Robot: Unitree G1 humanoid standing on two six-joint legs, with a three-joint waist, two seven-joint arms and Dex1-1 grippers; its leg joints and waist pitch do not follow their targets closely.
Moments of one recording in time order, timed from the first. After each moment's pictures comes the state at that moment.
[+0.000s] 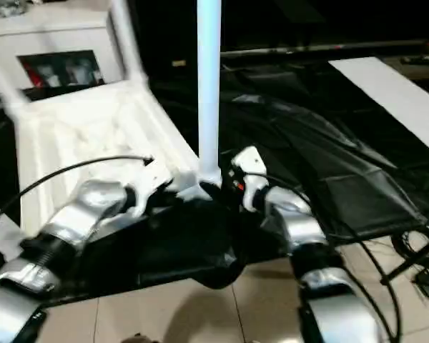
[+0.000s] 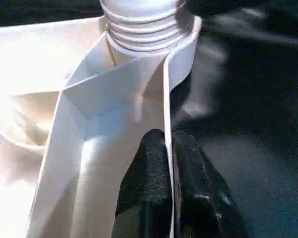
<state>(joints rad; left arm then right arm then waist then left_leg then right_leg) -0.61 0.34 -0.33 0.60 0.03 0.17 -0.94 -0.61 -0.24 0.08 0.80 0.13 -0.07 0.88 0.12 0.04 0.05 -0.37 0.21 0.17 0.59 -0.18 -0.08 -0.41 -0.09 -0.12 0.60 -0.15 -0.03</state>
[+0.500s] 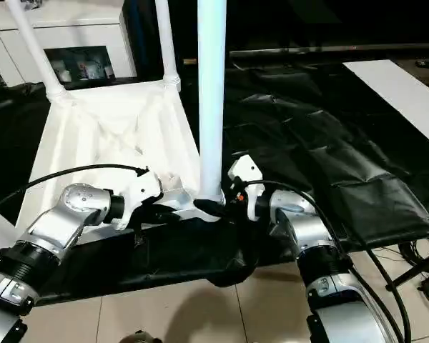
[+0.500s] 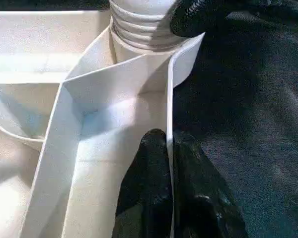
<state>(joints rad) -0.57 0.39 -0.34 0.50 0.00 0.19 -1.08 -0.58 -0.26 0.13 0.72 0.15 0.01 1.03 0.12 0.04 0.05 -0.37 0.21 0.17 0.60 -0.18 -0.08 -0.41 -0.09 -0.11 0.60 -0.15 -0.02</state>
